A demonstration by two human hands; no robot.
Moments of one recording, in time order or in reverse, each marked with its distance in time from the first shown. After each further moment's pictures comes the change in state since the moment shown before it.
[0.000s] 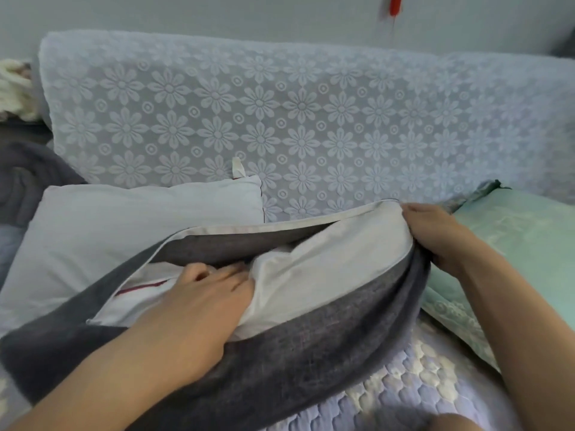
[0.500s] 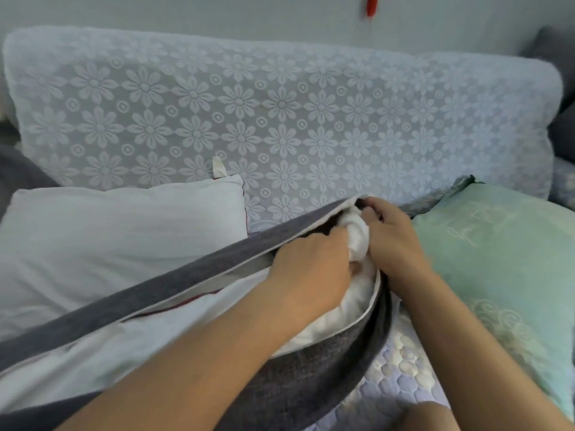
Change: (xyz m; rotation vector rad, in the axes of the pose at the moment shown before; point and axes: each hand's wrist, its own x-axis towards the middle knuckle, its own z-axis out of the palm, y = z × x) left_hand 0.107 0.118 -0.033 -0.204 0.240 -0.078; right_hand -0.036 -0.001 0.037 0.026 0.221 -0.251
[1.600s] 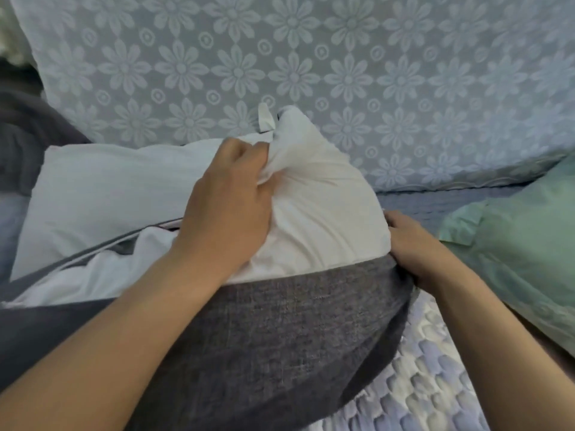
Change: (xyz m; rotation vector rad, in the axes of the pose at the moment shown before) left_hand 0.019 -0.192 0.003 -0.199 0.392 -0.214; right_hand 0.048 0.074 0.112 -0.111 -0.524 0.326
